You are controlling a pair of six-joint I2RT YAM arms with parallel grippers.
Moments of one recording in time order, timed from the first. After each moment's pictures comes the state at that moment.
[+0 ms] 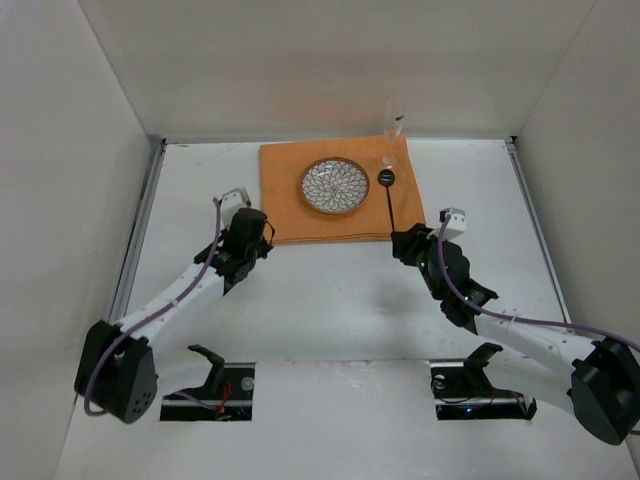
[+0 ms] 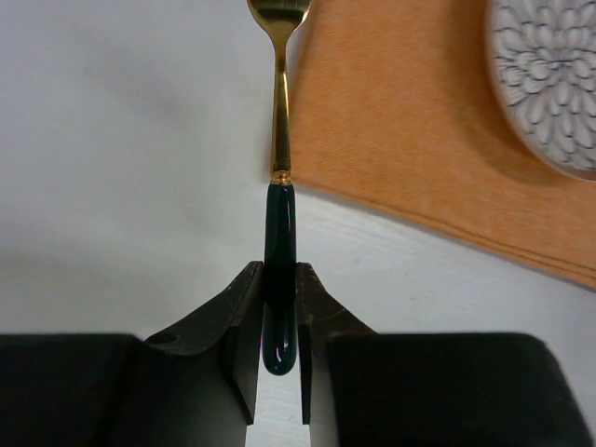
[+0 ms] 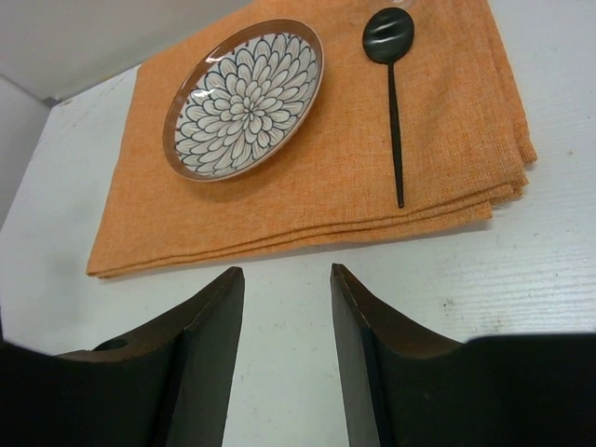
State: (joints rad) left arm -0.47 1.12 0.69 -0.32 -0.44 -0.74; right arm 0.65 0.99 0.42 0.37 0.44 0.58
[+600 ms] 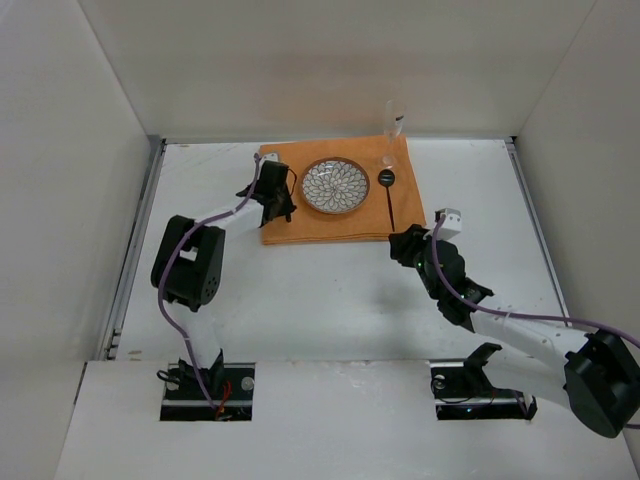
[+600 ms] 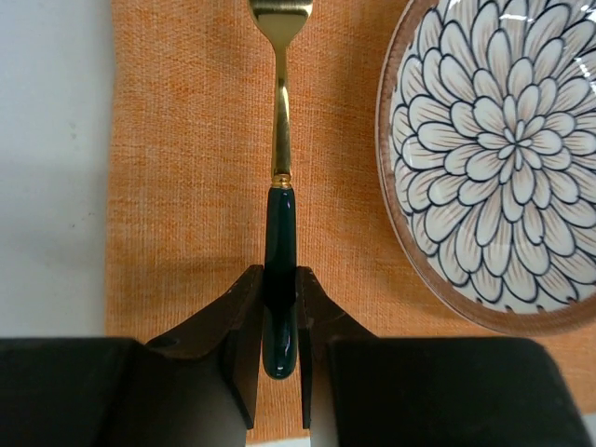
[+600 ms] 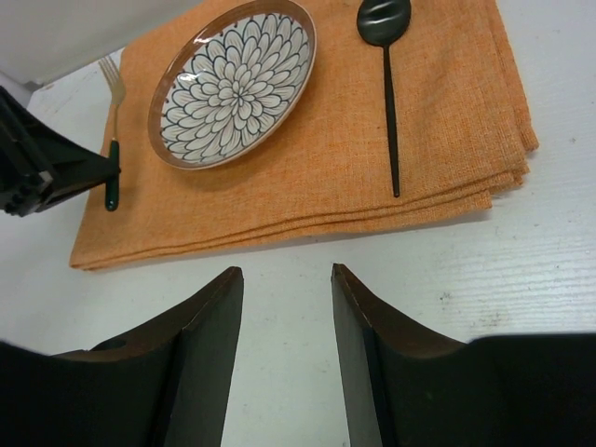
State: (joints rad) left arm -0.38 1.86 1.23 -0.13 -0.18 -0.54; right arm 0.65 1.04 0.42 0.38 0.44 0.58
